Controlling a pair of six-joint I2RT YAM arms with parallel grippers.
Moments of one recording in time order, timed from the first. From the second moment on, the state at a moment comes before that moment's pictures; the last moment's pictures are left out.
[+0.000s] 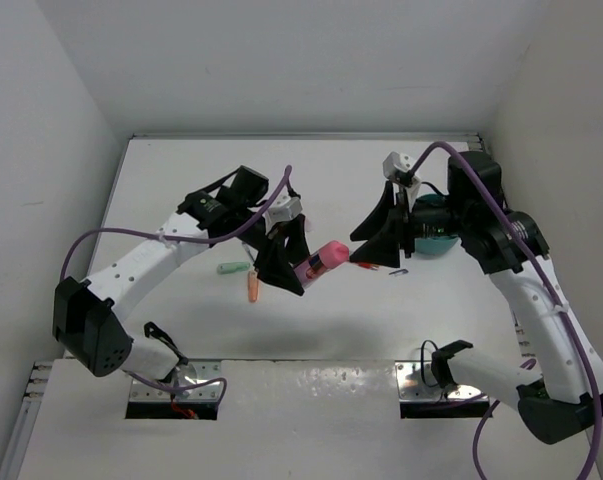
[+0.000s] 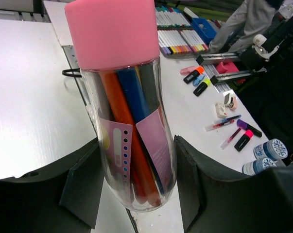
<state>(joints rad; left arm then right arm) -0.60 1.40 1.27 -0.75 1.44 0.50 0.38 1.05 1.32 -0.74 -1.09 -0.12</state>
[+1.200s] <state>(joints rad) -0.64 1.39 1.27 -0.72 1.44 0.44 0.47 1.10 1.38 -0.81 -1.06 -0.27</state>
